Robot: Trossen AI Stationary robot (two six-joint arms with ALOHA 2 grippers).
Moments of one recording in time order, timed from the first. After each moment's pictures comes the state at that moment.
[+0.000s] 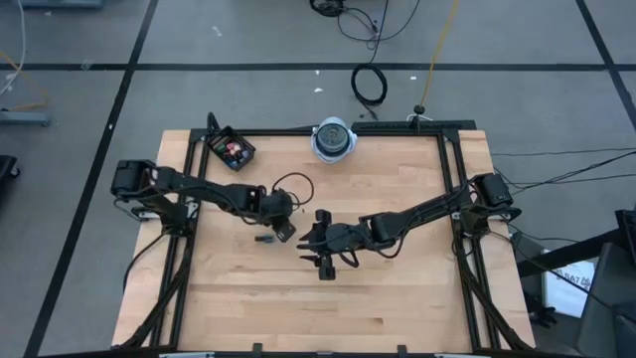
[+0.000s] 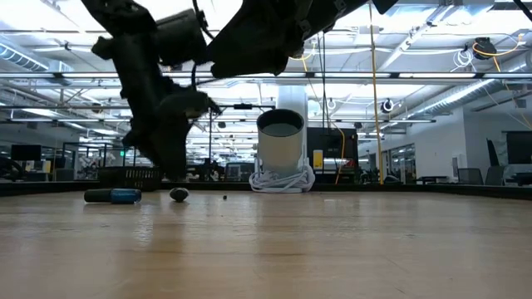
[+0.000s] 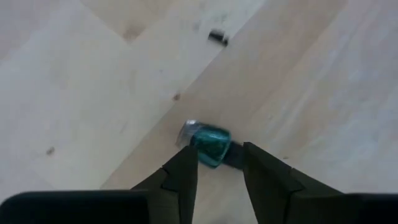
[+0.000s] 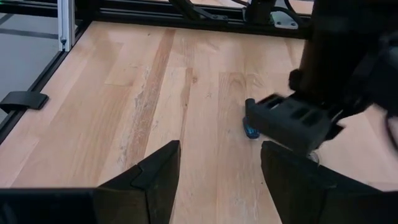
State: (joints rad) left arm 0.02 1.56 0.82 -0.41 -0.09 -0.69; right arm 0.24 1.82 1.24 0.06 0.15 0.07
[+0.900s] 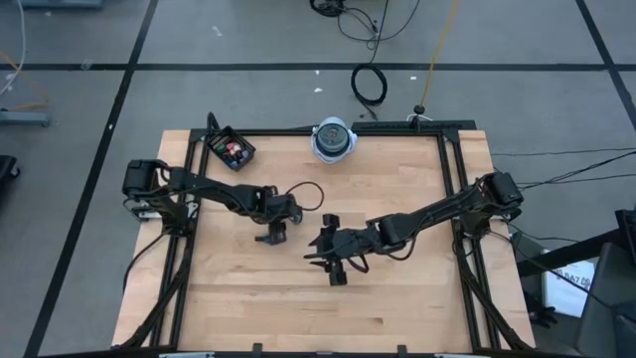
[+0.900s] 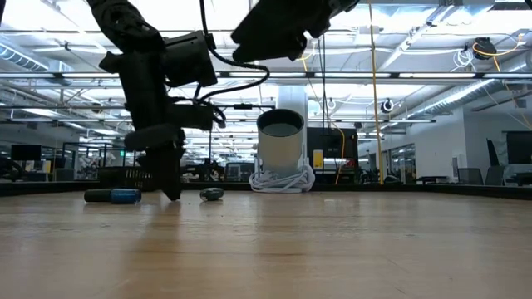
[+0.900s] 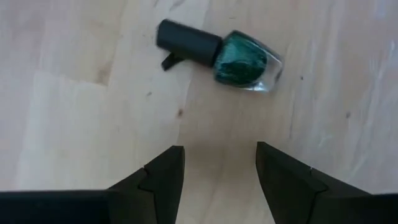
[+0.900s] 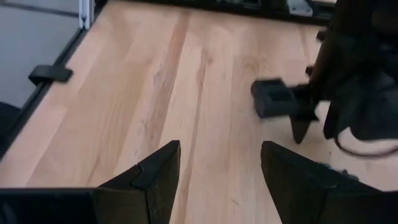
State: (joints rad) left arm 0.05 1.65 0.82 -0.39 -0.11 -0.14; right arm 0.29 1.75 1.24 -0.08 0.16 0.07
